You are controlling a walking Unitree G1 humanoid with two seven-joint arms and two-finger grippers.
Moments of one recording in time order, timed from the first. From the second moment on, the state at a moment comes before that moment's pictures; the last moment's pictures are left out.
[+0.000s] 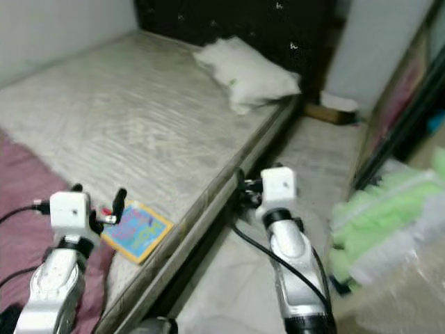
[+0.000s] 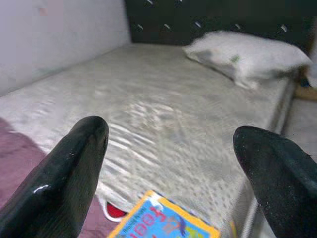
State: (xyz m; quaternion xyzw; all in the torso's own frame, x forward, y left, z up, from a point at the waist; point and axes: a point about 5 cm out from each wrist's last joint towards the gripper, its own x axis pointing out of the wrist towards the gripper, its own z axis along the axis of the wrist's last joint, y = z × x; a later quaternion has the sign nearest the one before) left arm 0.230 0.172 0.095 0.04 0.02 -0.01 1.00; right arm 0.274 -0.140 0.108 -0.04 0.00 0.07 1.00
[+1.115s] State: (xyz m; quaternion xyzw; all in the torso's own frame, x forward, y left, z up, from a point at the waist) left arm 0.238 0.170 0.100 0.04 0.02 -0.02 1.00; right arm 0.281 -0.127 0.108 -0.02 -0.02 0.08 1.00
